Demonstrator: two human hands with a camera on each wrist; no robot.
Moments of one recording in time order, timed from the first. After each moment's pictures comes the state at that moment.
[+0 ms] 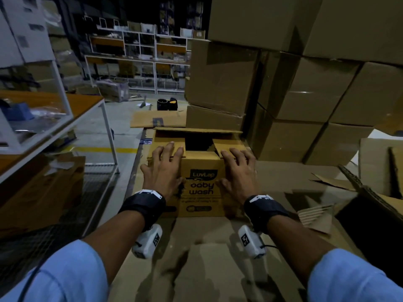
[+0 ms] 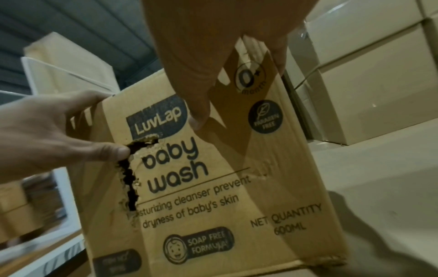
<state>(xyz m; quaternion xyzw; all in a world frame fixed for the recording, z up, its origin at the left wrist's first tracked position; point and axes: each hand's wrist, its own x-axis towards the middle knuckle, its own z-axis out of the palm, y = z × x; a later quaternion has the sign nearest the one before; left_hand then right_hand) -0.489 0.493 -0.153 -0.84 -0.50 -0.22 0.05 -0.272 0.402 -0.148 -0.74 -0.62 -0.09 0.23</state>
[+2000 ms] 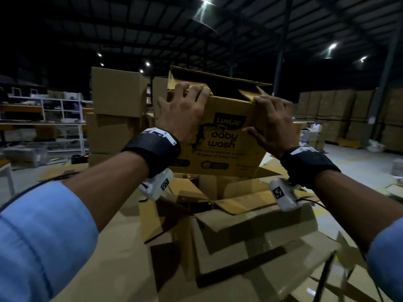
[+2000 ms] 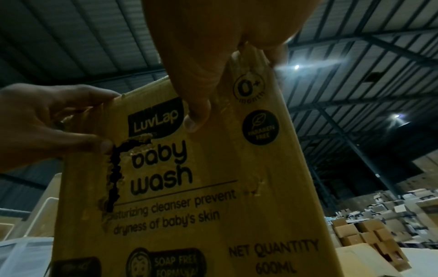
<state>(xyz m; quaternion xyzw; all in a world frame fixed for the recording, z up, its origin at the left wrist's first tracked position) -0.286 -0.037 0.173 -0.84 -0.22 -0.42 0.25 -0.073 -0.197 0.148 -0.65 -0.51 -0.46 0.32</state>
